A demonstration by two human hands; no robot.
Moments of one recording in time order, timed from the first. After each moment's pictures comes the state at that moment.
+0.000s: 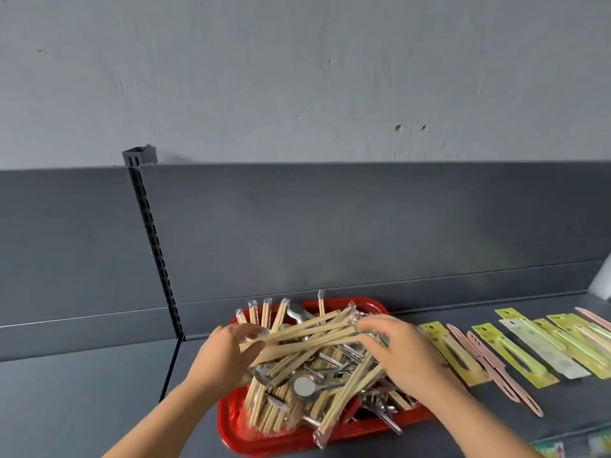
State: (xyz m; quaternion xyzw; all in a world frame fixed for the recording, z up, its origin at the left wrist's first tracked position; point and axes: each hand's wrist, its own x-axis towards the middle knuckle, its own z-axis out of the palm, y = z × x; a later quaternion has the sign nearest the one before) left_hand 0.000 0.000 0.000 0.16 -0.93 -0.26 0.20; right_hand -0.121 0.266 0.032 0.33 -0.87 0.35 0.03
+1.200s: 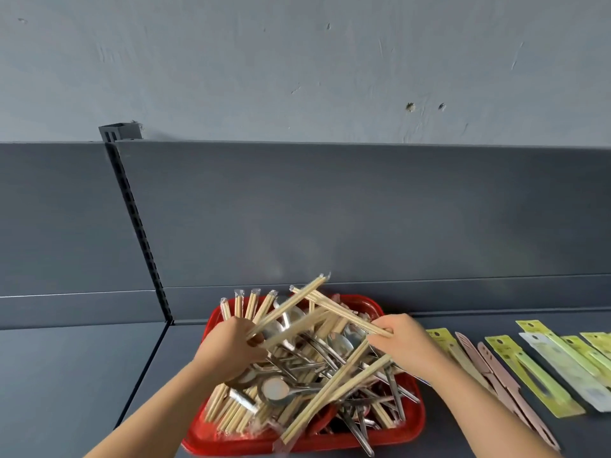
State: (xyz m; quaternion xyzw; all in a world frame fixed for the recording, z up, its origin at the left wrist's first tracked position) left_hand -0.045 0.041 -0.001 0.29 -0.93 -0.23 0.04; right_hand -0.214 0.285 -0.004 0.29 -0.90 0.30 -0.13
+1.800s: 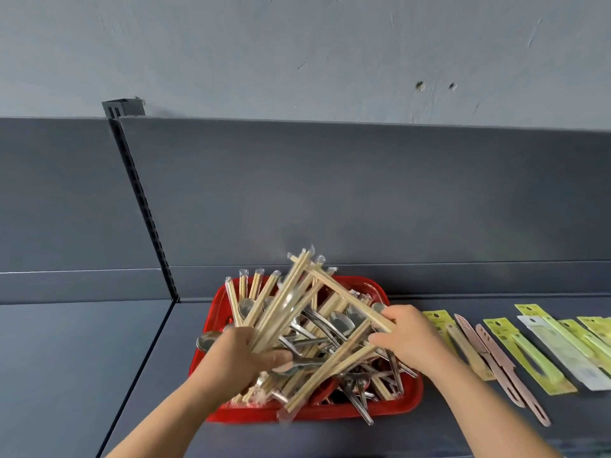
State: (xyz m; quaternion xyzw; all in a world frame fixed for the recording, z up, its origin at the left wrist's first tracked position) left_hand 0.006 0.080 0.002 0.28 -0.82 -0.50 0.05; right_hand -0.187 0.291 0.002 0.26 -0.92 0.27 -0.12
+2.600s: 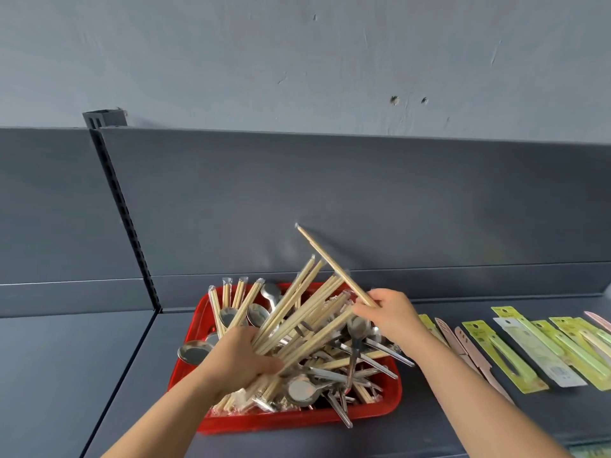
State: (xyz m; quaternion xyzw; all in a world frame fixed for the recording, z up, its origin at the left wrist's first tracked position) left_hand -0.025 0.090 0.006 0.26 -0.87 -0.43 0.01; right_hand -0.220 0.286 0.002 0.21 -0.85 0.47 -0.12
